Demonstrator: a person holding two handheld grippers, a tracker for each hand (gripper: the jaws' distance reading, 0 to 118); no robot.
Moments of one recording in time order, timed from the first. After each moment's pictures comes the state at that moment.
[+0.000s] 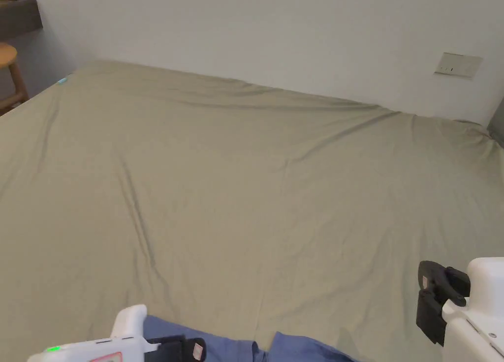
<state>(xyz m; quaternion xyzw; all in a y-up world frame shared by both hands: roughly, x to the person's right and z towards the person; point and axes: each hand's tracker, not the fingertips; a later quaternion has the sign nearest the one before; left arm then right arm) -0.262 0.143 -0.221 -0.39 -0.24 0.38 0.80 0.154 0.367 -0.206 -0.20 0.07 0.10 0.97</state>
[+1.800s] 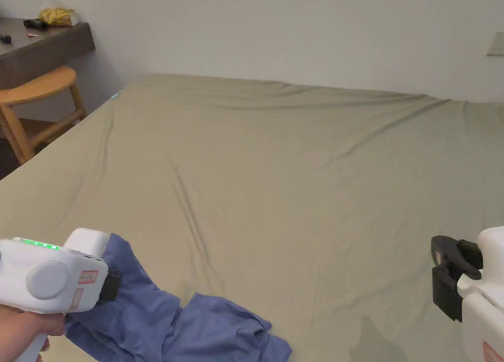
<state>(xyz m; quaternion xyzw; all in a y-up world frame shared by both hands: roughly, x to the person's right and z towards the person) -0.347 0.268 -0.226 -0.49 0.04 -0.02 0.87 0.119 0.374 -0.196 -0.19 0.13 0.12 0.97</state>
